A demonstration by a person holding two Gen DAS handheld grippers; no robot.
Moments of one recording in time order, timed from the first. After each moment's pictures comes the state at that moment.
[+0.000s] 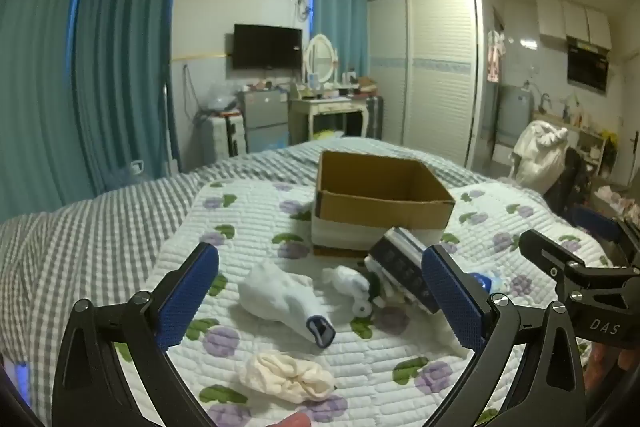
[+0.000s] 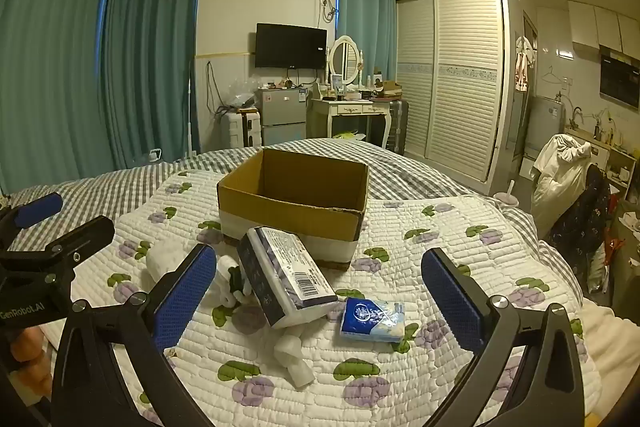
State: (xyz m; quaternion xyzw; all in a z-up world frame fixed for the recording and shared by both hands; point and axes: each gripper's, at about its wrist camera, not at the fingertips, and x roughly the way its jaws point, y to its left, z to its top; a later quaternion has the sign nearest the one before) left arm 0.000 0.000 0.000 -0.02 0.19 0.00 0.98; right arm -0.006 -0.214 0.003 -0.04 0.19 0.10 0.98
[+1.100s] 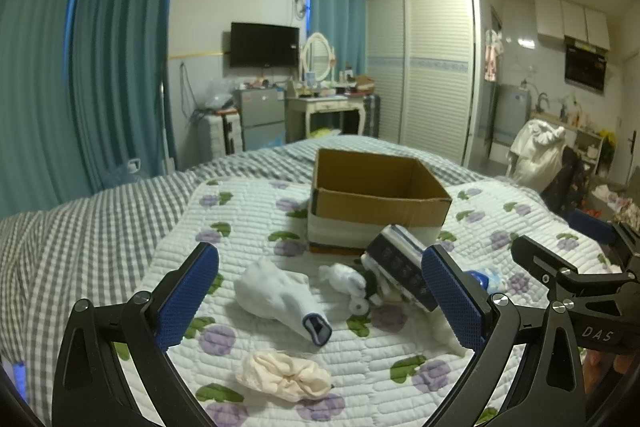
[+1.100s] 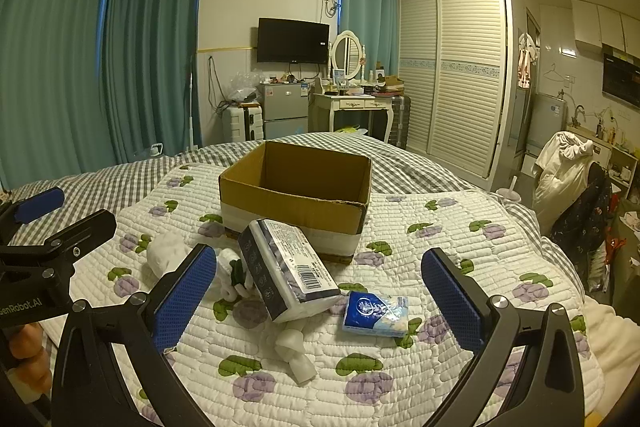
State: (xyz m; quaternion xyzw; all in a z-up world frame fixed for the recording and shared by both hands) left arm 0.002 -0.001 -0.004 -0.02 0.20 0.00 0.98; right arm -0.004 -0.212 0.002 -0.04 0.20 0.10 0.97
